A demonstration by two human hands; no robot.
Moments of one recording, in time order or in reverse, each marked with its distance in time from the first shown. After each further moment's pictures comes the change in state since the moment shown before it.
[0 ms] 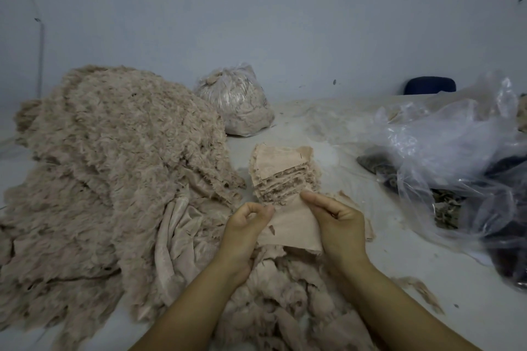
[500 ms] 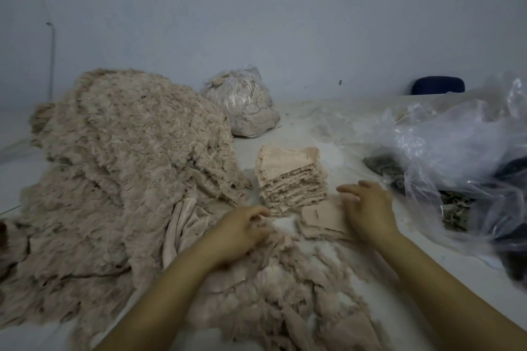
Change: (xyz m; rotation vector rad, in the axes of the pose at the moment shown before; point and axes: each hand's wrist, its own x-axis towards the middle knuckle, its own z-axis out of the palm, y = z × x) left_hand 0.008 0.034 -0.032 1.160 -0.262 0.189; right_hand 0.059 0.004 -0.052 -1.140 -0.114 -0.071
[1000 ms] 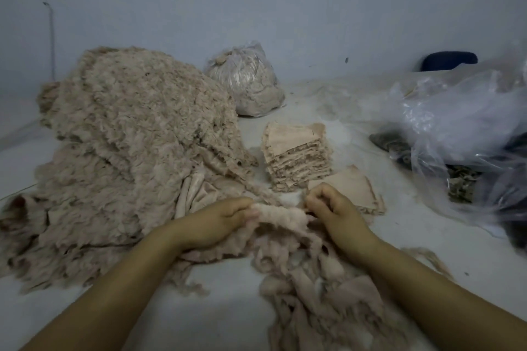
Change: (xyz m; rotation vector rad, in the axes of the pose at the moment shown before) left_hand -0.027 -0.026 -0.026 0.005 -0.242 0.214; right_hand -0.067 -0.042 0.023 0.719 -0.309 -0.192
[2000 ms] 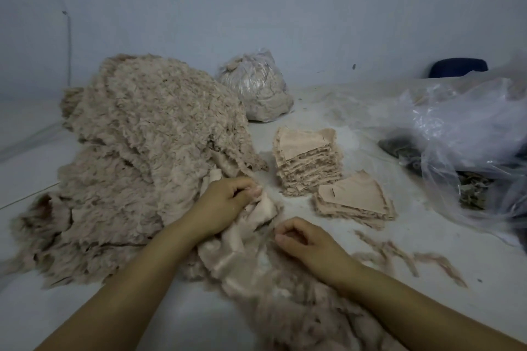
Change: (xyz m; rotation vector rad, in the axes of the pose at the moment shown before) left_hand -0.006 0.011 -0.014 -0.041 0.386 0.002; right_hand -0.021 -0.011 0.046 -0.032 -0.302 0.197
